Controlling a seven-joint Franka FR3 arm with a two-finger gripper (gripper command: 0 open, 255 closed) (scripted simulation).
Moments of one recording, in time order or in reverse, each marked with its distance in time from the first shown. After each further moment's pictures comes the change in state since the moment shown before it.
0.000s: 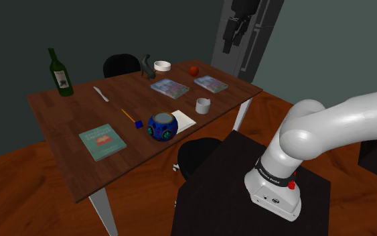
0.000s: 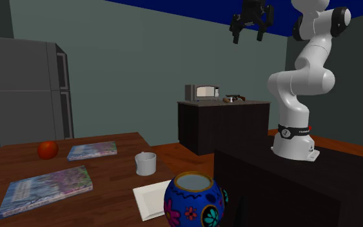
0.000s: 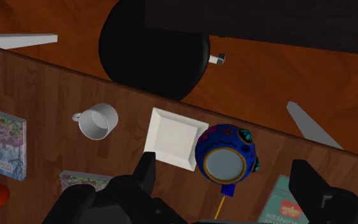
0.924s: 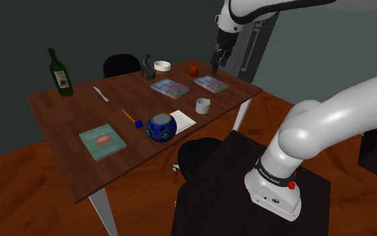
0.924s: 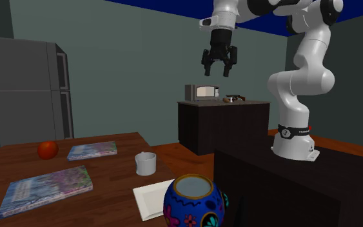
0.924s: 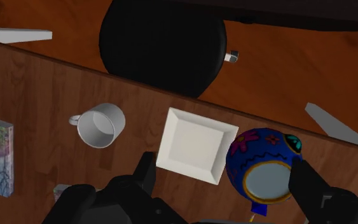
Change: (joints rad) arm -0.039 0.220 -0.172 -0.148 -0.076 0.362 -0.118
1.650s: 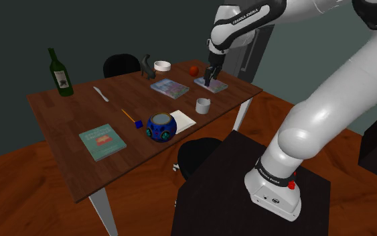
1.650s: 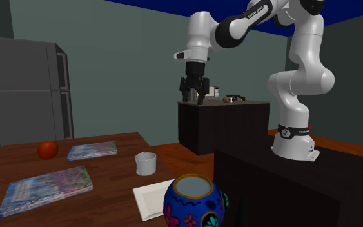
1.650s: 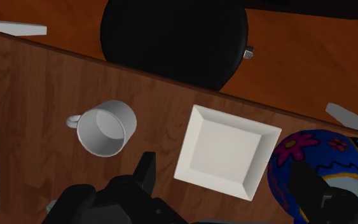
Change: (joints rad) arm -0.007 0.359 -0.153 0.035 0.027 0.316 -0.142
